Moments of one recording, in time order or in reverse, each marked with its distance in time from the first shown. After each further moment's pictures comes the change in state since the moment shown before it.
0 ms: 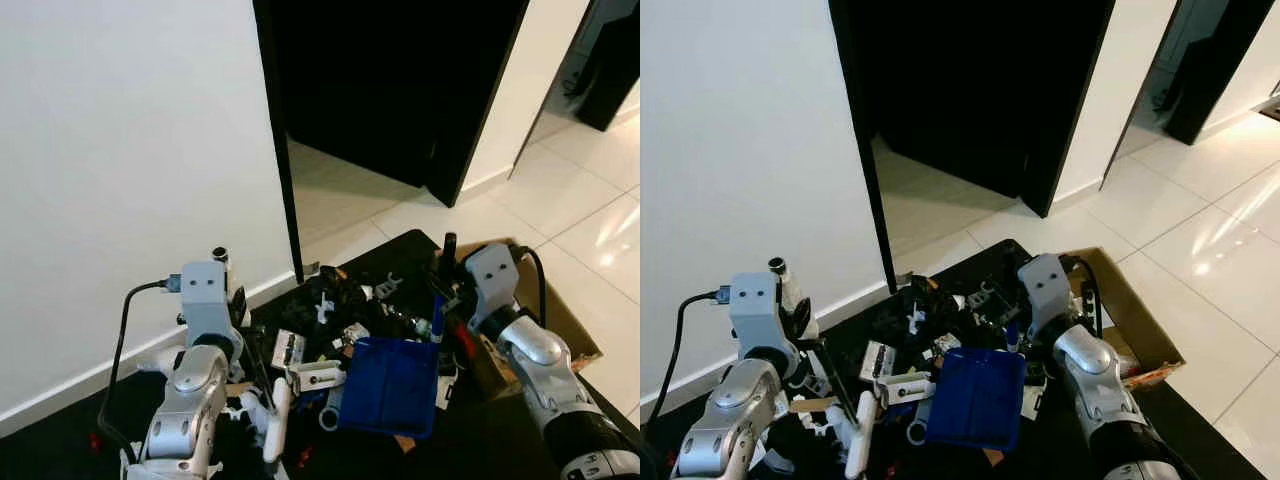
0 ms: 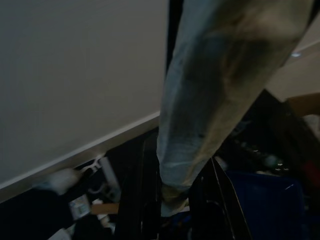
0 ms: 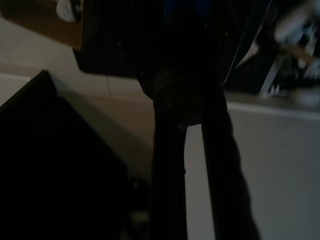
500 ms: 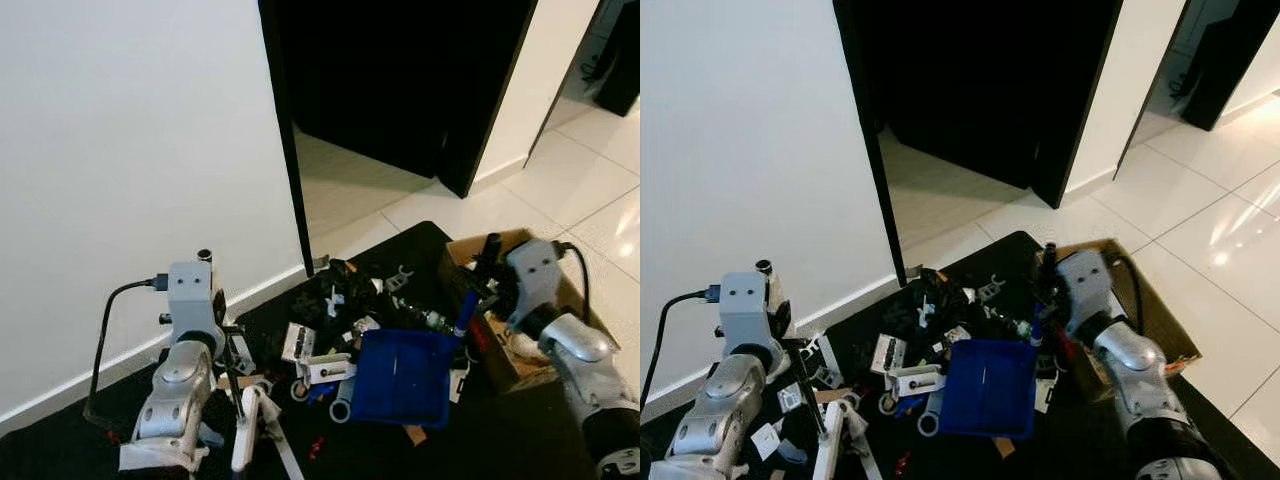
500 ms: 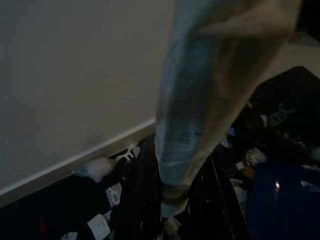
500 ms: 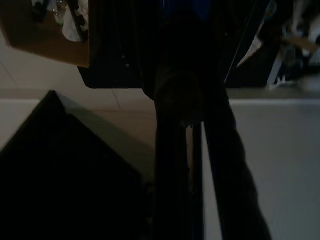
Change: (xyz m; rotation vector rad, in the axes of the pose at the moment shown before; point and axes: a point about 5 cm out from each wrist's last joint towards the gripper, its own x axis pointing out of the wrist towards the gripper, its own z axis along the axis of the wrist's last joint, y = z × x) left arm 0.012 0.032 -0.009 0.063 0.031 0.088; right arm -0.027 -0.058 0.007 0.126 -0.014 -0.124
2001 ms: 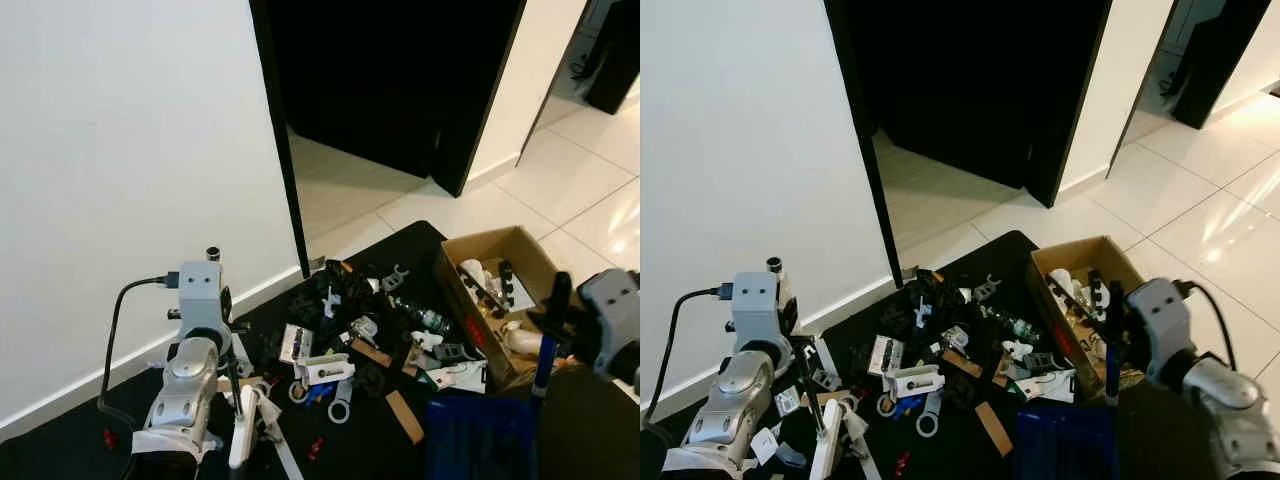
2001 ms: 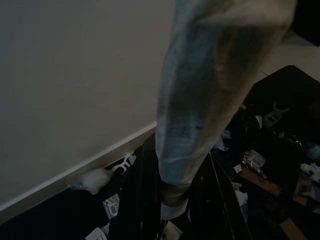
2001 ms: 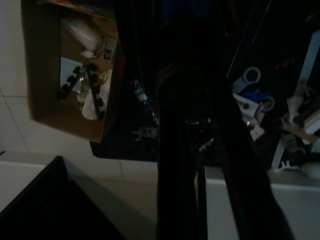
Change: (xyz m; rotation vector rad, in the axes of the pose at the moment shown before) left arm 0.008 -0.009 -0.008 0.032 -0.019 -0.024; right arm -0.068 -0.020 -0.034 -0.121 0.316 0.105
